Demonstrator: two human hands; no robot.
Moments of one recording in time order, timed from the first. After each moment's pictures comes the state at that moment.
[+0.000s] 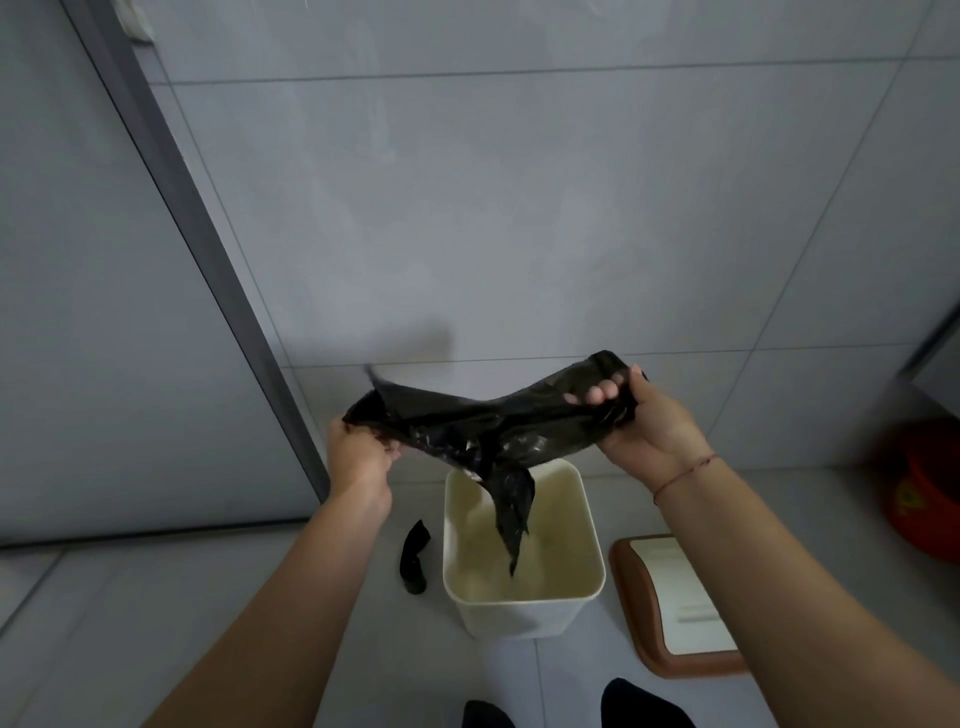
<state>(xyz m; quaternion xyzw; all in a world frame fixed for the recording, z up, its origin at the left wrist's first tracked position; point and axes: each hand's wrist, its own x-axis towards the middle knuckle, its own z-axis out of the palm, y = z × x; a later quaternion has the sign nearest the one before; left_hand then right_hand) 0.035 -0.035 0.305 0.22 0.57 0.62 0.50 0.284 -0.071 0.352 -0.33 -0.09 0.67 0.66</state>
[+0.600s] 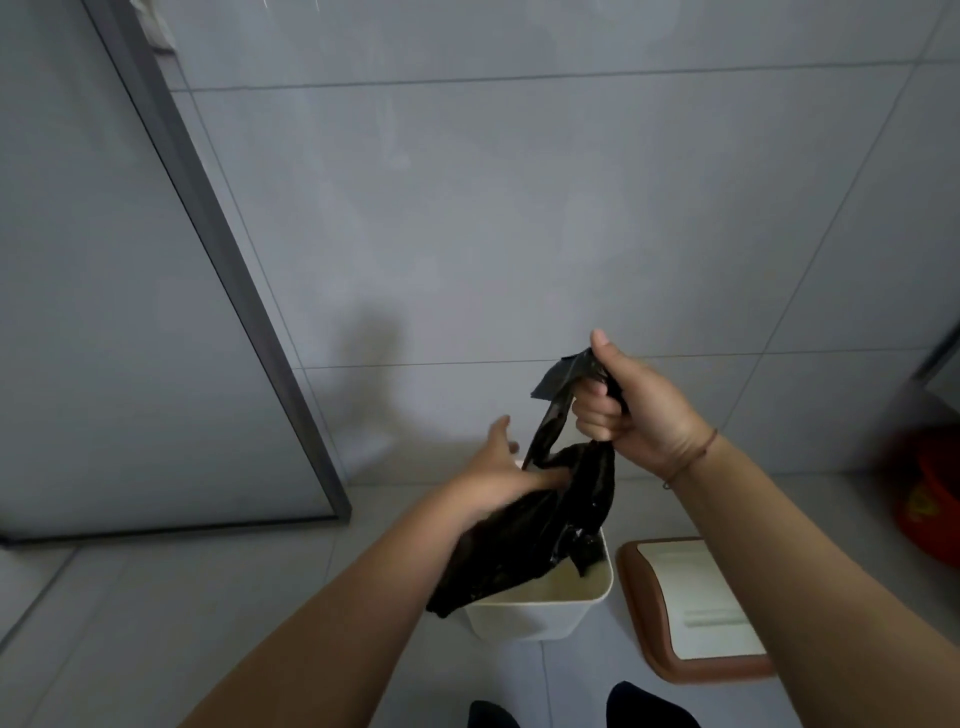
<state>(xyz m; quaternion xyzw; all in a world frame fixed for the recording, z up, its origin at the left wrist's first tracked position) 0.116 -0.054 0.293 0.61 0.56 0.20 0.52 0.272 -0.077 0.377 -0.34 -0.47 0.65 0.50</state>
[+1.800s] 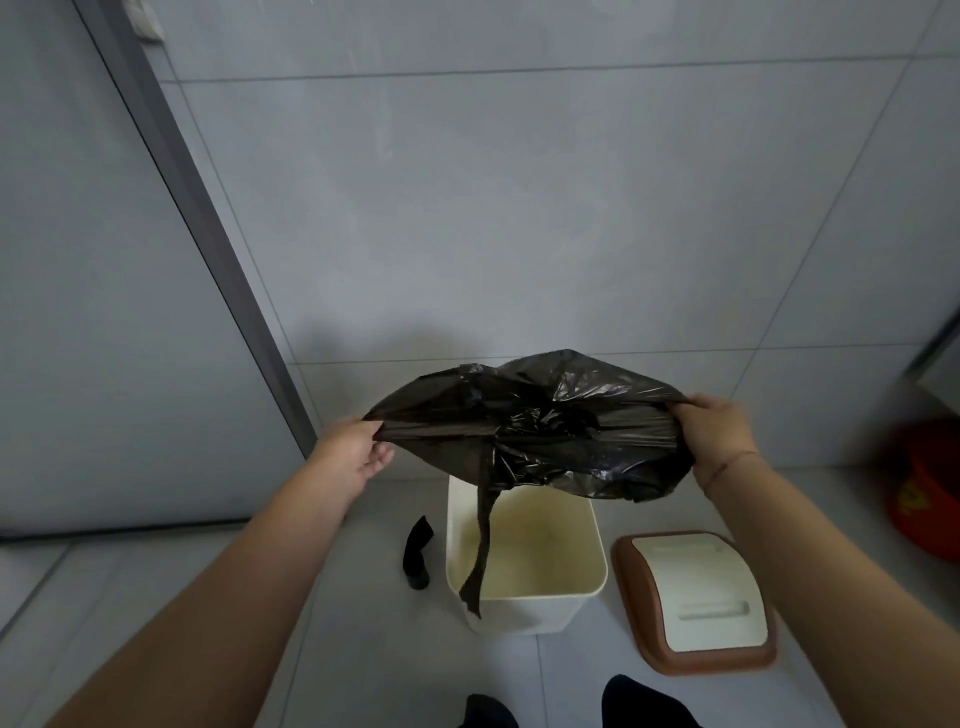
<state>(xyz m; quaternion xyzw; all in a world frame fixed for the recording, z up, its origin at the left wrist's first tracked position) 0.009 -0.022 0.309 0.25 0.63 0.45 0.58 0.341 -0.078 0.327 -0.69 -0.28 0.38 0.55</state>
